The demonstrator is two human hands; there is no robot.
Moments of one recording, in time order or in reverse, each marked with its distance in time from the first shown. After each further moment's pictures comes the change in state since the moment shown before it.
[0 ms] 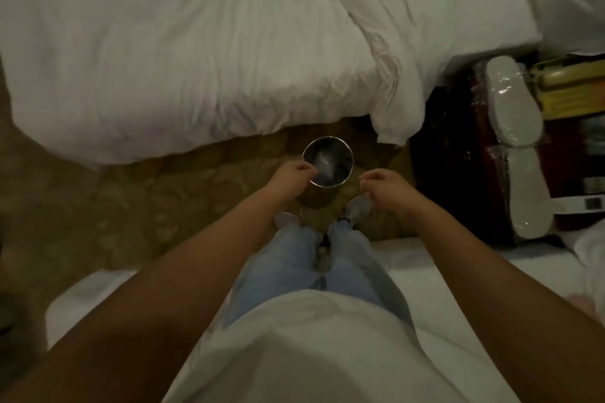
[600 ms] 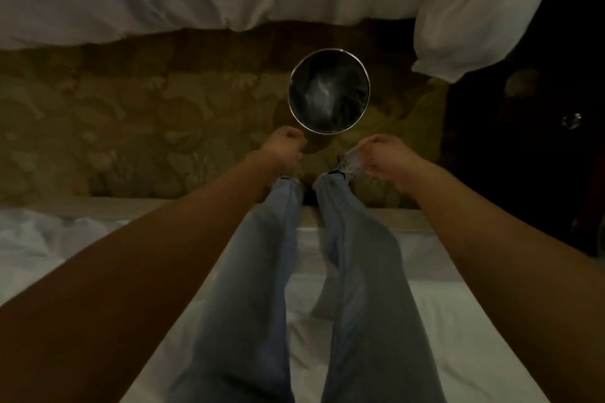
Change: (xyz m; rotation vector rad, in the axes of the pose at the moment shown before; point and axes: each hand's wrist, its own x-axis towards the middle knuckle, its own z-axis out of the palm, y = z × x) left_hand 0.250 -0.178 0.097 -0.187 0.010 -0.324; right_hand 0.276 0.131 0.055 0.006 -0.123 0.289
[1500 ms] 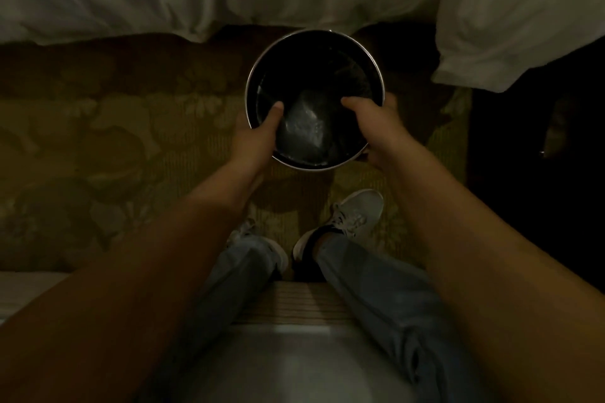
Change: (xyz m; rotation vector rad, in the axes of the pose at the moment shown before) left_hand 0.229 -0.049 0.043 -0.442 0.227 0.423; right_hand 0.228 -0.003 0.025 0.368 0.175 -0.335
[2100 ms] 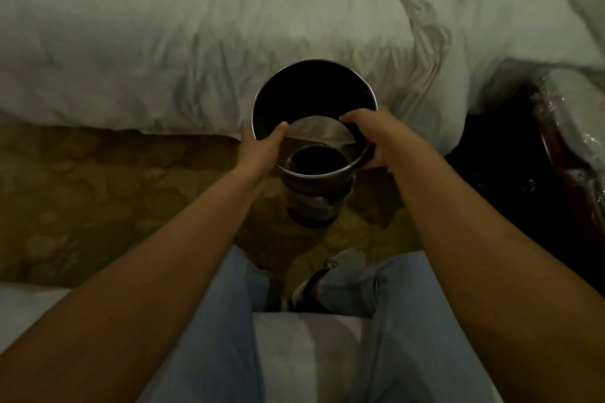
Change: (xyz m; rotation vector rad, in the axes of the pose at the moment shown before) left_hand -0.184 0.128 -0.091 -0.151 0.035 0.275; right_hand -0.266 -0.115 -0.001 -0.208 -0.035 -0.256
